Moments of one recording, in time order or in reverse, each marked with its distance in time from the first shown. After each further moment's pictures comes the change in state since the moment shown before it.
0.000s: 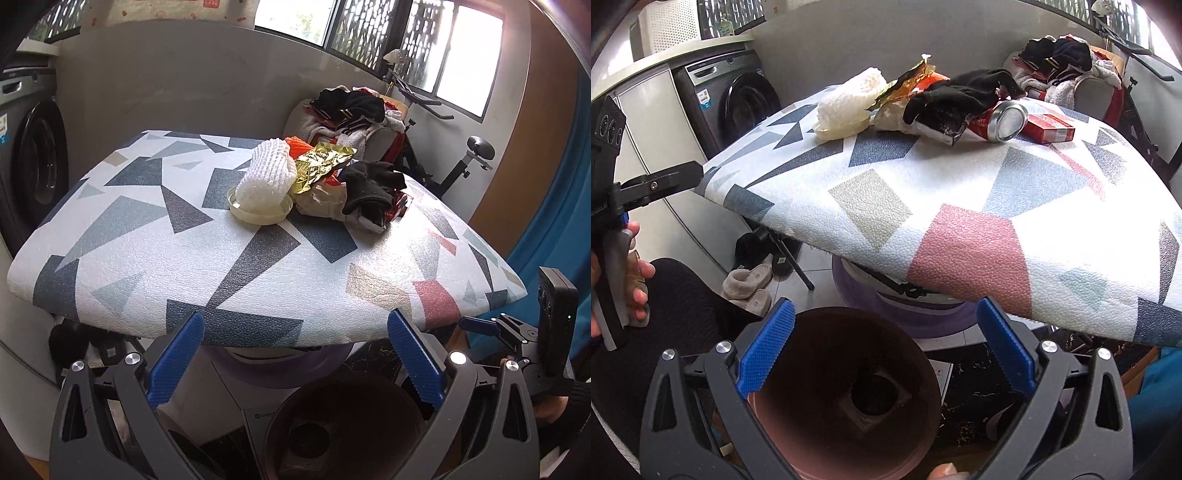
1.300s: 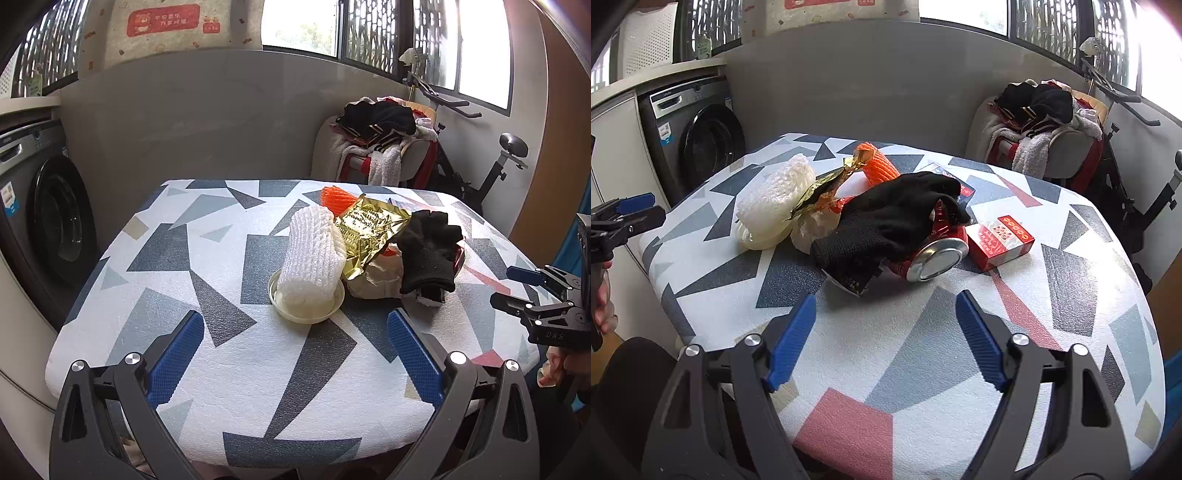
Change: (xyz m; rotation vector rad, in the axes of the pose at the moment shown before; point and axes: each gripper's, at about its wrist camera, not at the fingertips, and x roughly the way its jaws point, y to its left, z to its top) left arm 0.041 0.012 0.099 0.084 -0.037 0.157; right arm 0.014 -0.067 0.131 -0.044 -0.111 -0.128
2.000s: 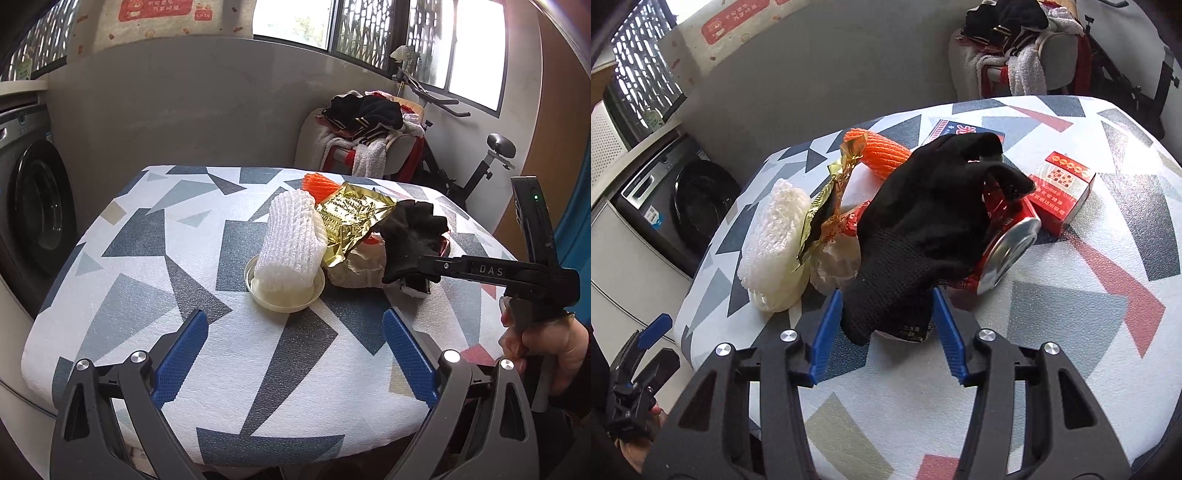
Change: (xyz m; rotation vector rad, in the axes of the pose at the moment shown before) left arm 0.009 -0.005 -0.010 -0.014 0.030 -0.077; right arm 0.071 -0.003 0.031 0.404 0.119 0.153
